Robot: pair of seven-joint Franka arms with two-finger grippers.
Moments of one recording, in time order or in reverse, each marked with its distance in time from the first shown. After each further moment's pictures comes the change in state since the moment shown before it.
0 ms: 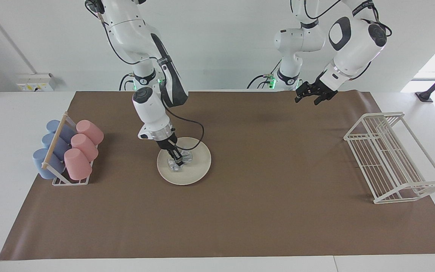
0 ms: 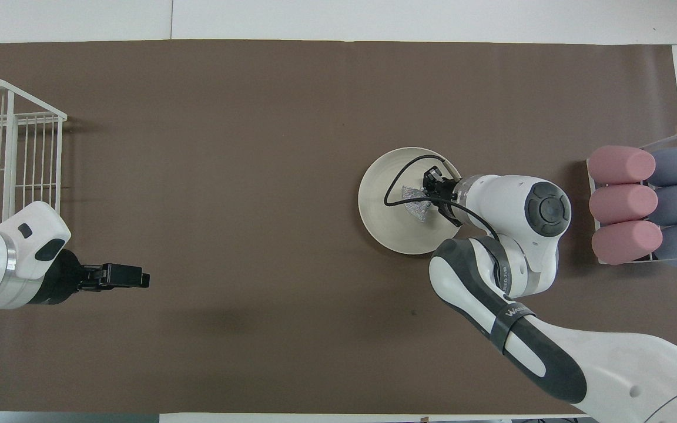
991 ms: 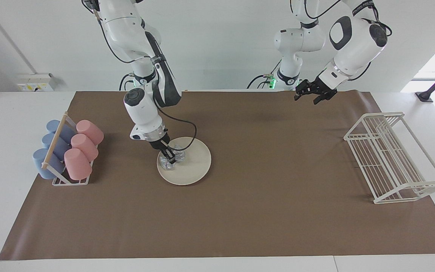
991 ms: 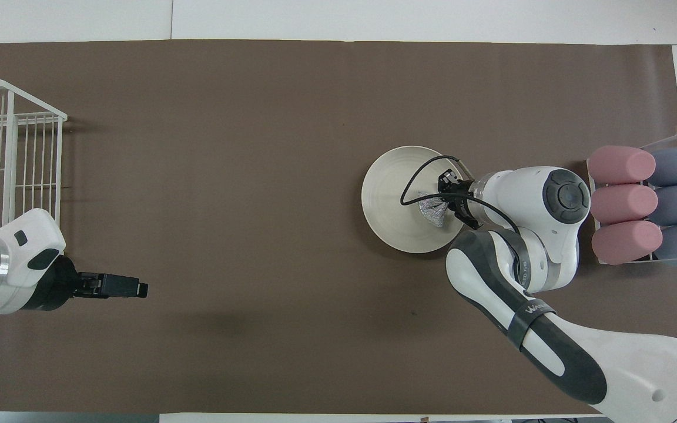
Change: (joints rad) left arm -0.003 -0.003 -0.005 -0.001 -0.005 -0.009 0.056; right arm 0.041 -0.022 0.000 0.007 -0.006 -0.098 0.091
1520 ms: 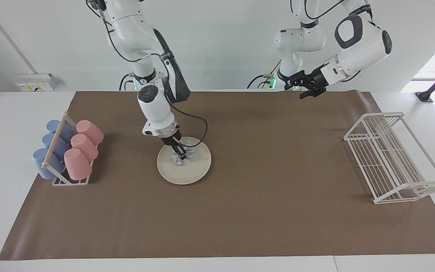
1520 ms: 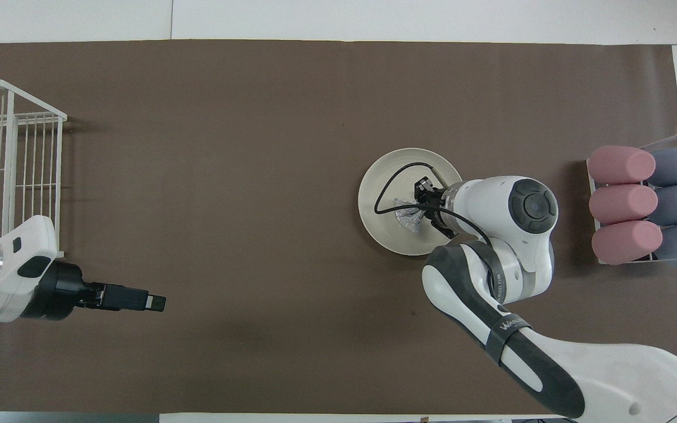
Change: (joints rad) left arm 0.002 -0.010 0.060 -0.010 -0.191 -0.134 0.152; right arm -0.036 -0.006 -0.004 0.002 -0.025 -0.032 -0.037
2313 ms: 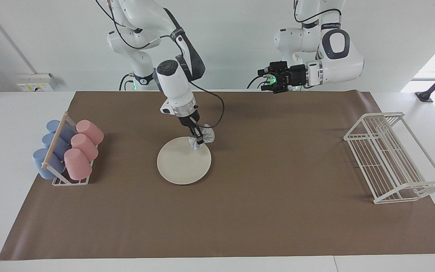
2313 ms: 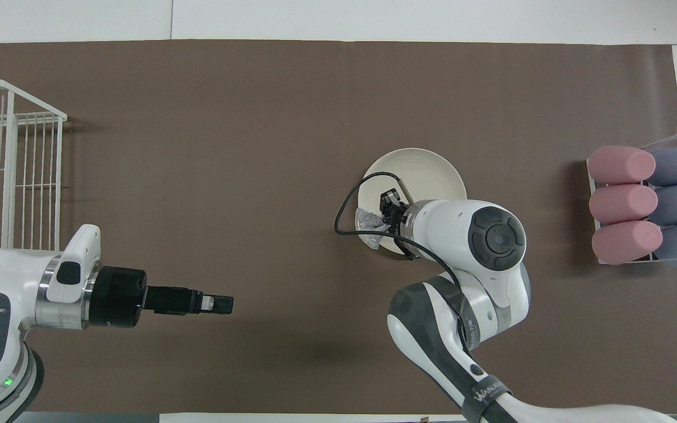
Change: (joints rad) left arm -0.078 -0.001 -0.004 -0.128 -0.724 -0.005 0.126; right arm 0.176 -0.105 -0.006 0.001 -0.002 -0.058 0.334
